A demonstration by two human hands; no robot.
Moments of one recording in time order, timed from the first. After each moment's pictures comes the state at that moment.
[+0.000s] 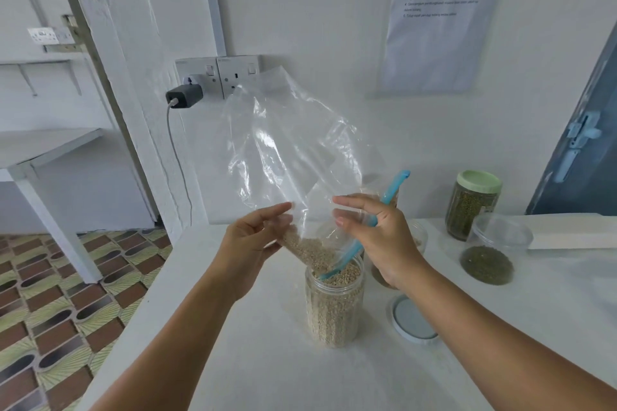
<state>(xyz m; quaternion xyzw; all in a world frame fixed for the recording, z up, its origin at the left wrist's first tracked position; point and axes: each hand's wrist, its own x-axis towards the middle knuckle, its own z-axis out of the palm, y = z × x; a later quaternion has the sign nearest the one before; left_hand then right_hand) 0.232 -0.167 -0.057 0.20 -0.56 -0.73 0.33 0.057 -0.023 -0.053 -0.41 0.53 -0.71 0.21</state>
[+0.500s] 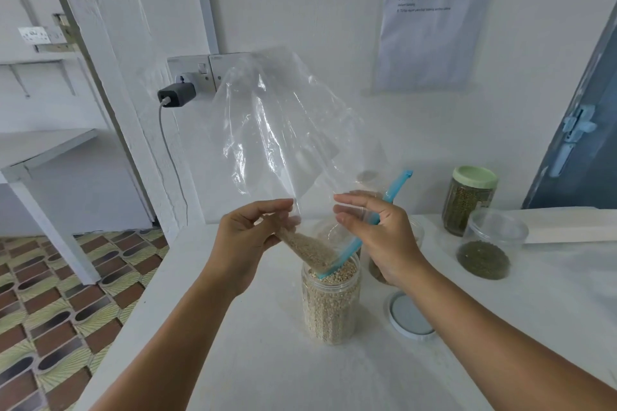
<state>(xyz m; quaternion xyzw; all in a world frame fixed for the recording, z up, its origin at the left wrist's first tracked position) 0.228 -0.157 -0.048 0.20 -0.60 -0.67 0.38 0.053 -0.019 -0.056 -0.40 0.53 -0.72 0.19</state>
